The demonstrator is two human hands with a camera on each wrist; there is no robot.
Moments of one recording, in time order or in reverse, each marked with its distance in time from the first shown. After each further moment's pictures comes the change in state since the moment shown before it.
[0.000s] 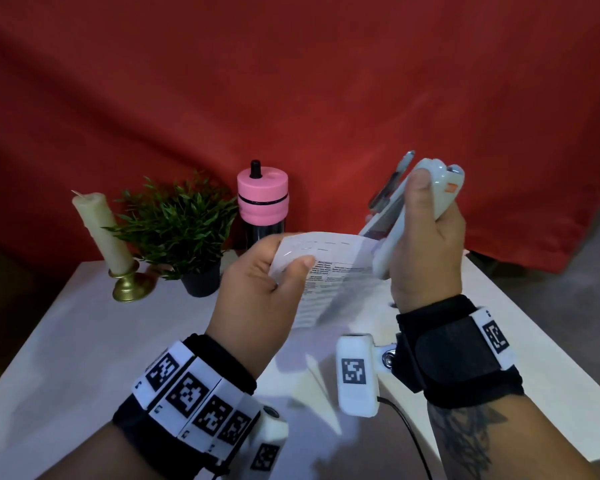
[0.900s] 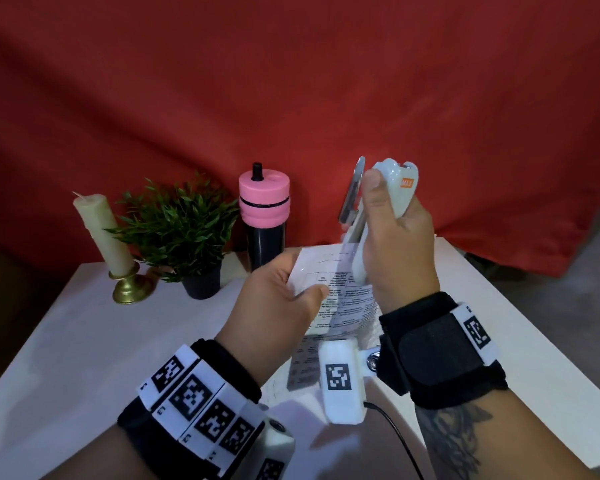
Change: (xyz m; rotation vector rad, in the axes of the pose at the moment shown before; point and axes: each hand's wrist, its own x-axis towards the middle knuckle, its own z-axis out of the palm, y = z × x) left_hand 0.000 0.000 0.007 -0.059 -0.186 -0.200; right_hand -0.004 0.000 0.018 -0.120 -0.117 0.051
